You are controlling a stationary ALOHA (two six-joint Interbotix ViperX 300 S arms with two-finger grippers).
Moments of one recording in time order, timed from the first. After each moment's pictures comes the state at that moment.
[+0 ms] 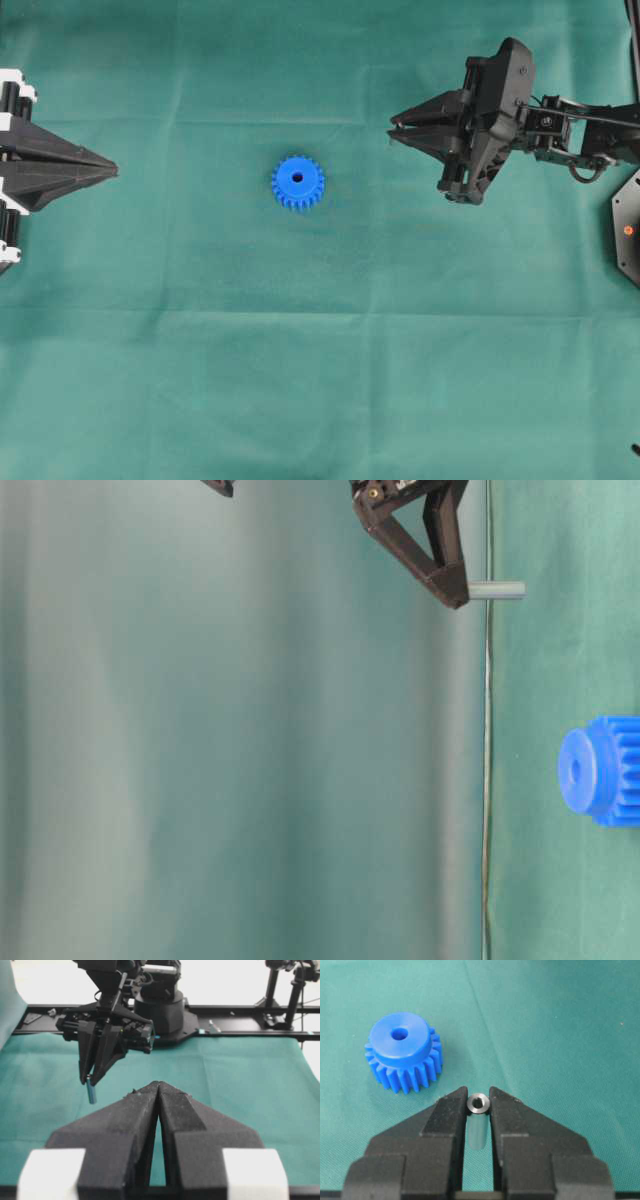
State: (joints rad) left arm 0.00 -0.96 1.17 0.01 -0.21 -0.01; right arm -0.26 -0.15 1.04 0.01 -0.48 -0.03
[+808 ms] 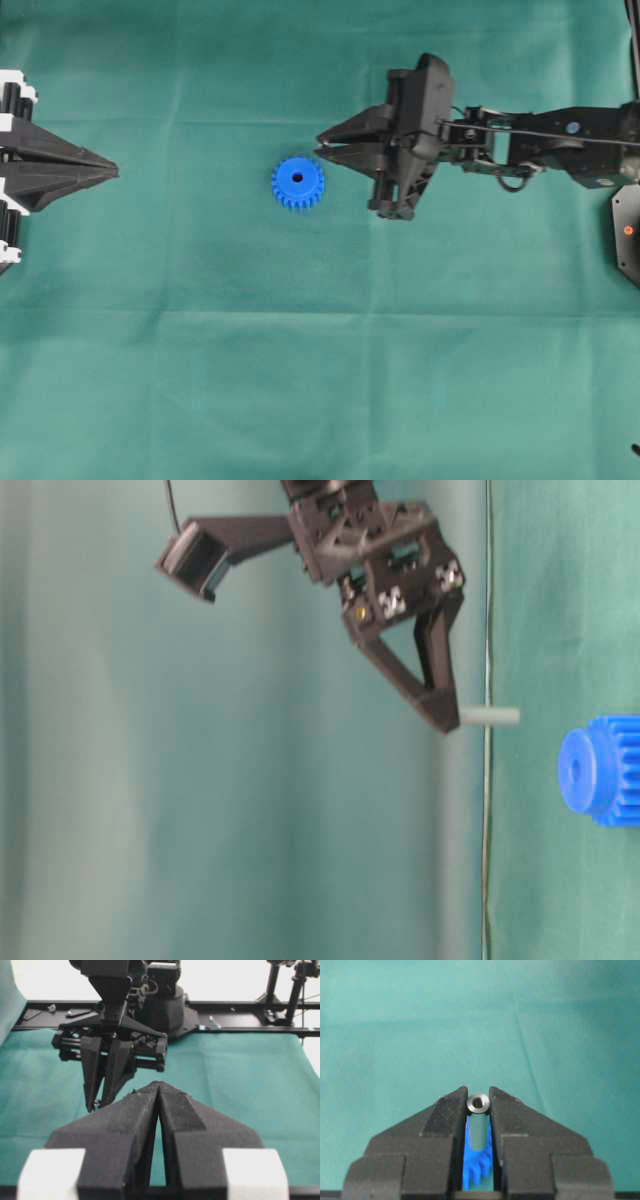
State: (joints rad) left arm 0.00 -0.96 1.17 0.01 -0.20 -0.01; right arm -0.15 0.05 0.78 0.01 -0.48 -0.03
